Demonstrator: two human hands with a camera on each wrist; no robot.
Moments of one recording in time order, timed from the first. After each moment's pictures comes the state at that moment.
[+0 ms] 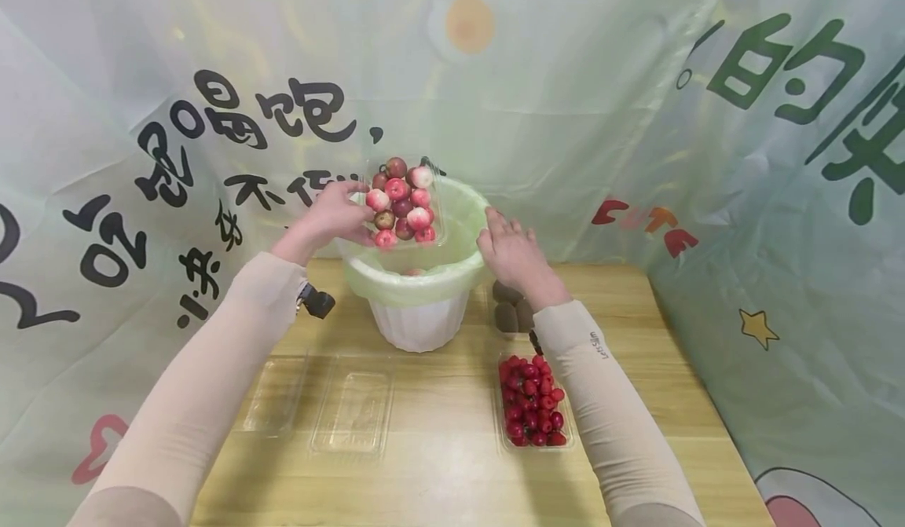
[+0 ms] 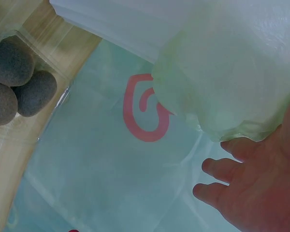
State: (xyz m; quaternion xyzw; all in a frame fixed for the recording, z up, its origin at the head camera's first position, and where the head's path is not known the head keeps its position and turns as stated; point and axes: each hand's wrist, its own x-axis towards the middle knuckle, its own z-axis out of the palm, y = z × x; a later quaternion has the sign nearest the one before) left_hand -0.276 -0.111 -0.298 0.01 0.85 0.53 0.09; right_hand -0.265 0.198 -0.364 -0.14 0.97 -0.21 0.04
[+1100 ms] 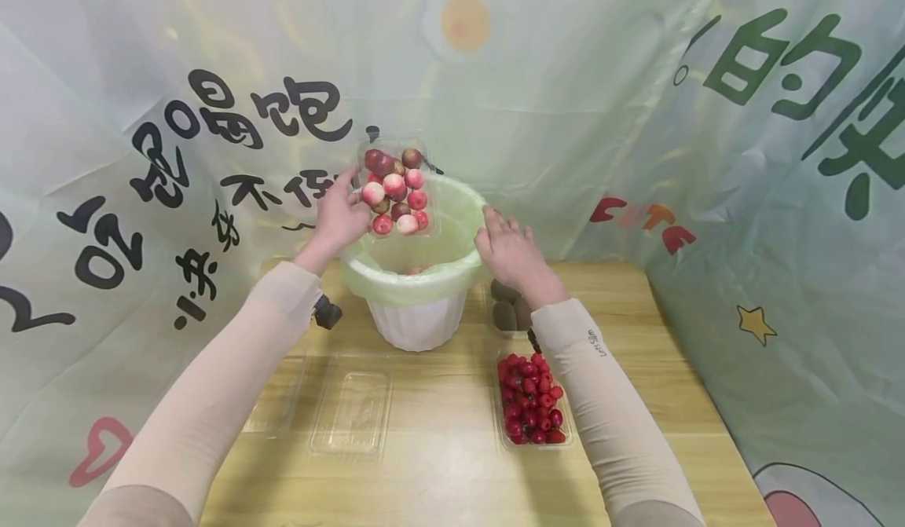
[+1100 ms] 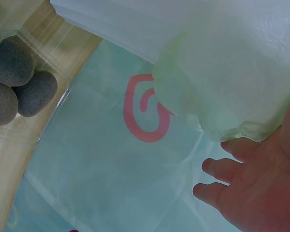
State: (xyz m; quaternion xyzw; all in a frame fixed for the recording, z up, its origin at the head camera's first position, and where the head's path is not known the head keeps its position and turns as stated) left_hand -0.286 -0.096 -0.331 0.00 0.87 0.49 -0.10; right_hand -0.263 0.198 -0.363 -0.14 0.97 -0.21 0.03
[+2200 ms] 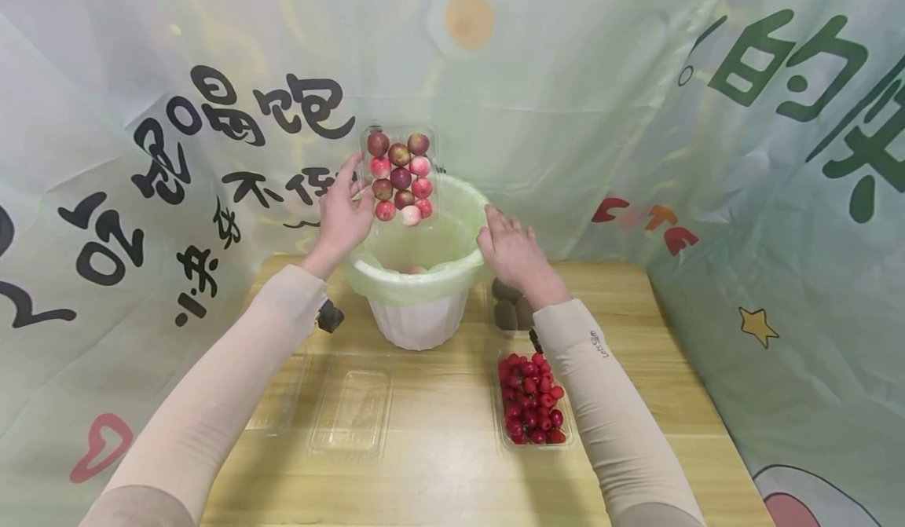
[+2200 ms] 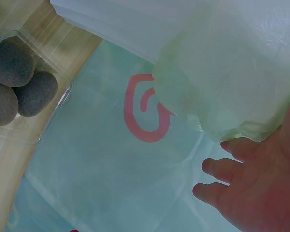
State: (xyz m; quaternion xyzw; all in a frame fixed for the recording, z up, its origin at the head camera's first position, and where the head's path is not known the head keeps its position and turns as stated) left_hand -0.286 -0.092 -0.342 0.07 0.84 0.50 -0.21; right_hand -0.265 0.198 -0.364 -0.14 0.97 -0.20 0.04
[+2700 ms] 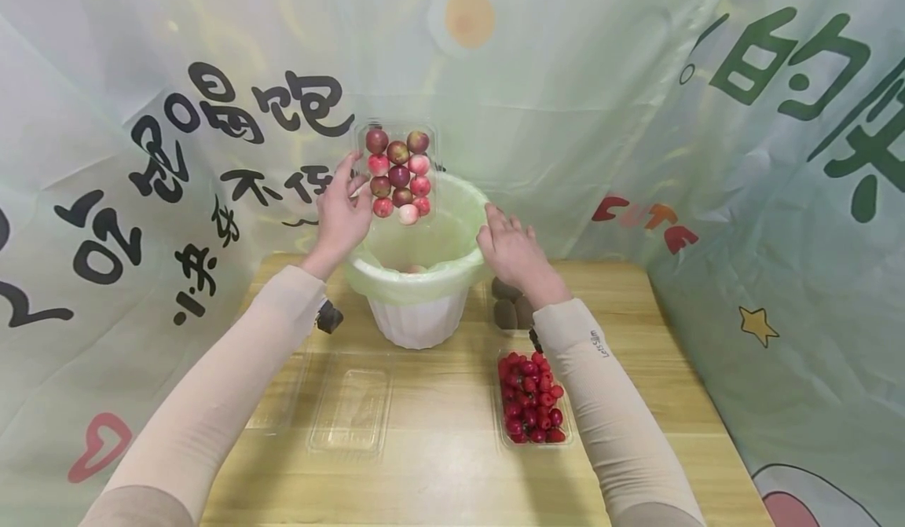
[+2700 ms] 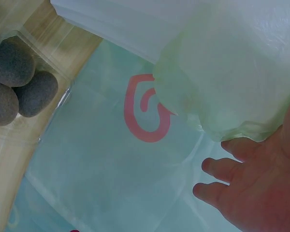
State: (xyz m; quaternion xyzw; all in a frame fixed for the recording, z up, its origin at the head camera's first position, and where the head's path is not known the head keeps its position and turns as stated) left_hand -0.287 -0.091 -0.347 0.08 0.81 0.52 -0.24; right_hand -0.265 0.197 -0.363 -0.14 0.97 -0.21 0.04
